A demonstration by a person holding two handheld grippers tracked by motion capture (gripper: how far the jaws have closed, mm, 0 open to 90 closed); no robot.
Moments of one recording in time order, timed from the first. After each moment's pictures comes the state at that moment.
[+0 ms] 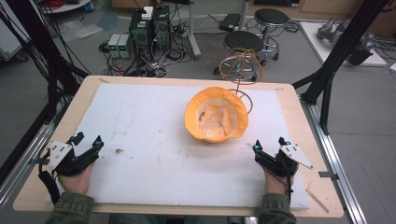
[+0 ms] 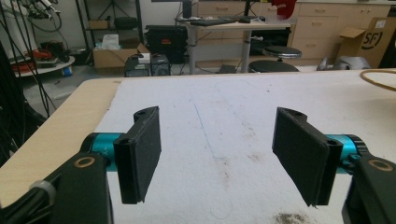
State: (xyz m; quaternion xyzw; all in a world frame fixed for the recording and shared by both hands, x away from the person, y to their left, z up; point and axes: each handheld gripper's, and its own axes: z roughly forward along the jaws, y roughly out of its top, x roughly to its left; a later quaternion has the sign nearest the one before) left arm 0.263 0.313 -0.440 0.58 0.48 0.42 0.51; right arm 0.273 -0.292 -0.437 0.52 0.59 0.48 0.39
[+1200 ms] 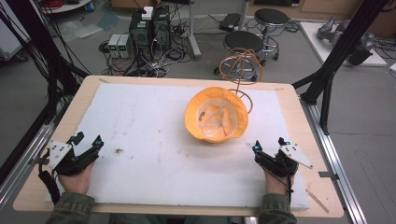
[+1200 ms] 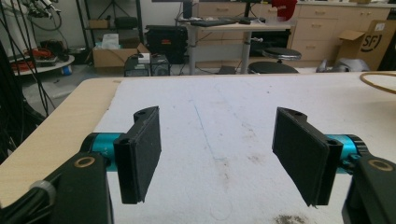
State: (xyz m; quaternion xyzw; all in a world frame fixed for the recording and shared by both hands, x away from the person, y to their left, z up) left arm 0.264 0.313 -0.440 0.57 0.48 0.41 0.52; right arm 0.273 -0.292 -0.438 0.52 0.59 0.48 0.39
